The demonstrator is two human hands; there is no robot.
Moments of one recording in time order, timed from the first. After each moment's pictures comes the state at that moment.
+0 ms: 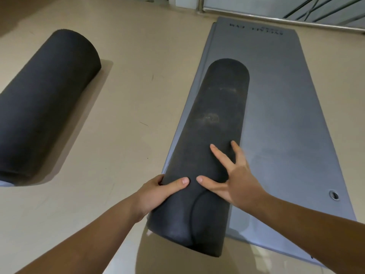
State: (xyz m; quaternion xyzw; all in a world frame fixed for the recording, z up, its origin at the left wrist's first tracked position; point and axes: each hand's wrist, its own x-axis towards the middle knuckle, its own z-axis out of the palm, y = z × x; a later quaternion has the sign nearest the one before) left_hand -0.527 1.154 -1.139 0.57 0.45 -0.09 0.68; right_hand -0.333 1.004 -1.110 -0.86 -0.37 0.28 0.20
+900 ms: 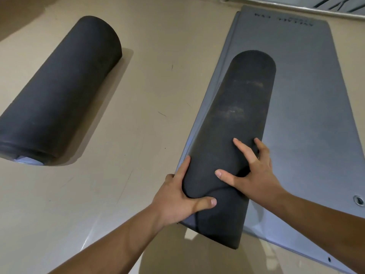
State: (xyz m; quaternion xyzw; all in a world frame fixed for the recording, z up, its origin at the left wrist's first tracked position) left_hand -0.548 1.122 -1.151 0.71 0.40 -0.03 0.57; right_hand -0.342 1.004 -1.115 -0.86 -0.35 0.27 0.26
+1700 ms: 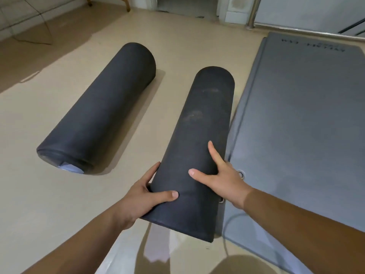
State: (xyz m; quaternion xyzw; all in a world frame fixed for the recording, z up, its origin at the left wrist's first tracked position) left_hand -0.662 1.231 -1.126 0.55 0.48 0.06 0.68; right_hand -0.430 1.136 -1.115 -0.74 -0.34 0.47 0.34
